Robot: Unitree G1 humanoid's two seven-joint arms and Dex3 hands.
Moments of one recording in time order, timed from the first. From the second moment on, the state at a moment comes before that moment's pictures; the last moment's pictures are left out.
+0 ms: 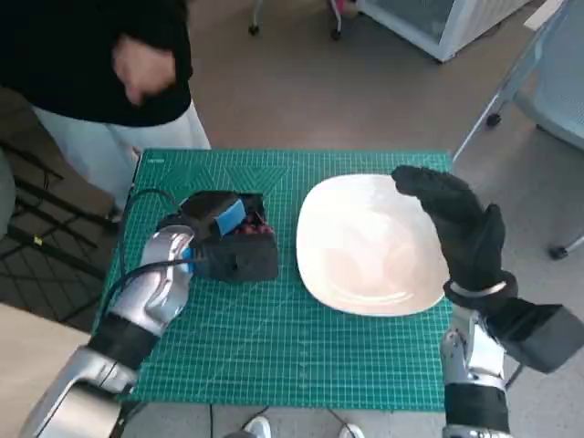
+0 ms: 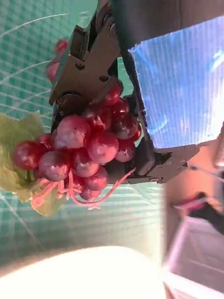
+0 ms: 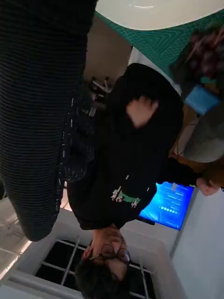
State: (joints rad) left arm -0.72 0.48 -0.42 0.35 0.67 0.24 -0.32; right arm -0.54 -0.14 -0.18 0.54 0.39 -0.69 0.66
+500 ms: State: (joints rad) left arm -0.69 0.52 -0.35 0.10 0.69 0.20 -0.31; right arm -0.55 -0.14 -0.17 0.54 0.39 -0.69 0.65
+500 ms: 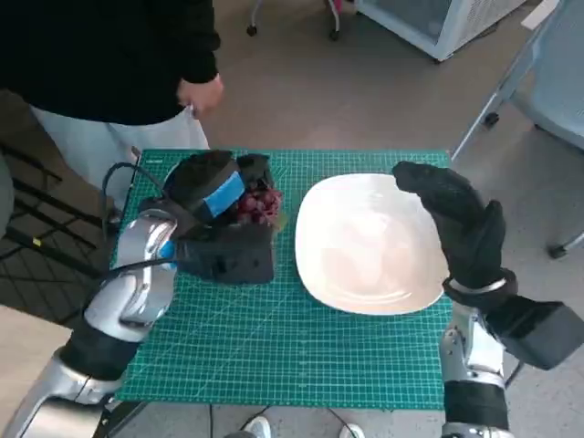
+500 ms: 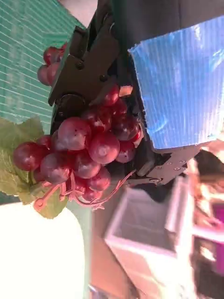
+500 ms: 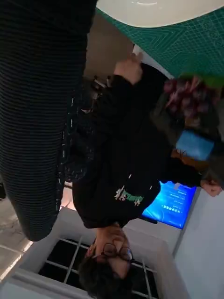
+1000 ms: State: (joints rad) left arm -0.70 0.50 -0.35 0.09 0.70 0.19 -0.39; right arm -0.55 -0.14 -0.17 0.54 0.39 -0.69 0.64
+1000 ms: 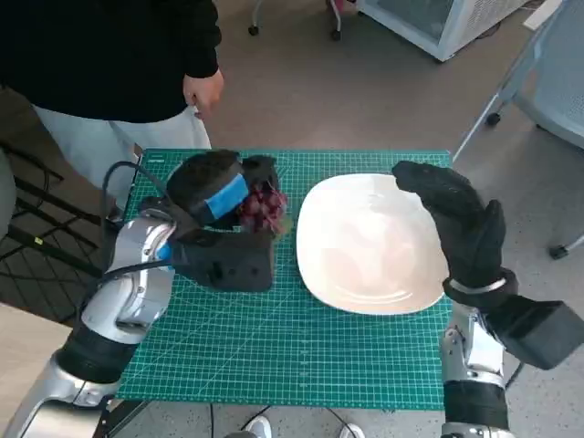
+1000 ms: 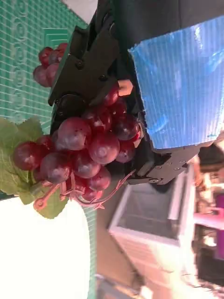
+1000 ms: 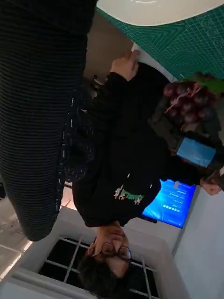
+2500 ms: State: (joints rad) left arm -1.17 0.06 -0.60 0.67 0.75 0.11 -0.41; right arm -0.47 -0.15 -0.24 0.46 0.43 -0.77 0.64
